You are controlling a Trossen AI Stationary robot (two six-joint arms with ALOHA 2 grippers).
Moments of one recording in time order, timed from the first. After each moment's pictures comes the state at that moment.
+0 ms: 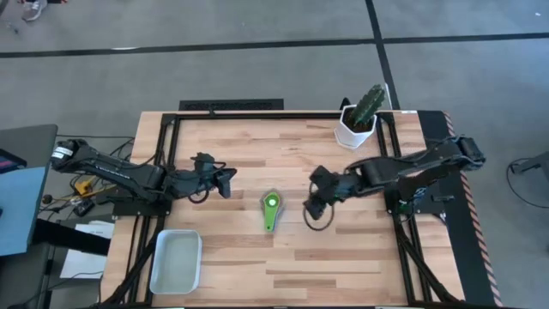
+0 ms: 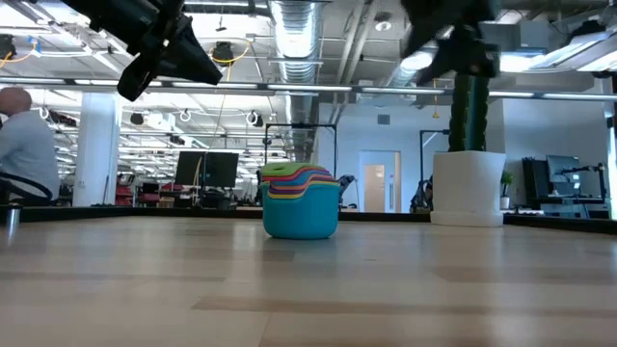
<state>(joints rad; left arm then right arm) -0.23 0.95 0.60 -0.02 -0.75 -0.85 0.21 1.38 1.13 -0.61 0.14 0.96</state>
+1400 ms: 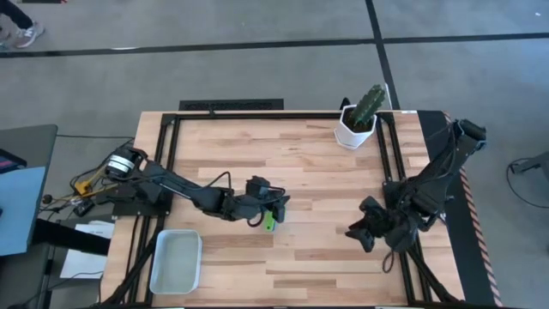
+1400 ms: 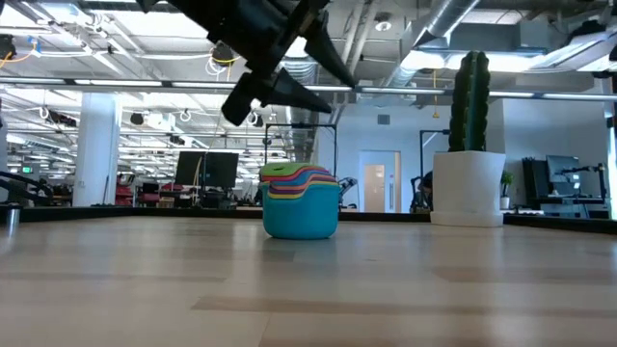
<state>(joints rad) -0.28 1.71 1.01 0.33 -0.70 -0.90 0.86 1.04 0.76 -0.61 0.53 1.54</state>
